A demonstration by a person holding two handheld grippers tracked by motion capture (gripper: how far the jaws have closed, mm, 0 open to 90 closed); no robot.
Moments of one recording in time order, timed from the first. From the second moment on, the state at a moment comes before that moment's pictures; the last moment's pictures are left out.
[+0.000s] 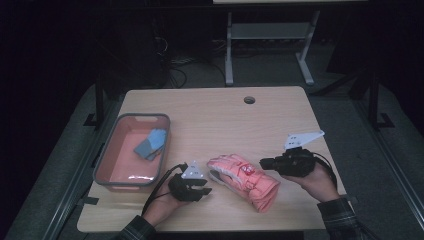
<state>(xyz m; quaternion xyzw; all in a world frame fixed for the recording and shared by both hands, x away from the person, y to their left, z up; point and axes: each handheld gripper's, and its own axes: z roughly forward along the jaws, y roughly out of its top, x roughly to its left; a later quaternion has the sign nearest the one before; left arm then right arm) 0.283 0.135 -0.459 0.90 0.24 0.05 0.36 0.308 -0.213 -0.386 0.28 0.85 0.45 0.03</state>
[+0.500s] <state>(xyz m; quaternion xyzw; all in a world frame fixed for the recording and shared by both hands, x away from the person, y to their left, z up) 0.273 0.080 -0.454 0.91 0.20 0.01 0.37 0.304 -0.259 -0.441 0.32 0.86 0.38 0.02</state>
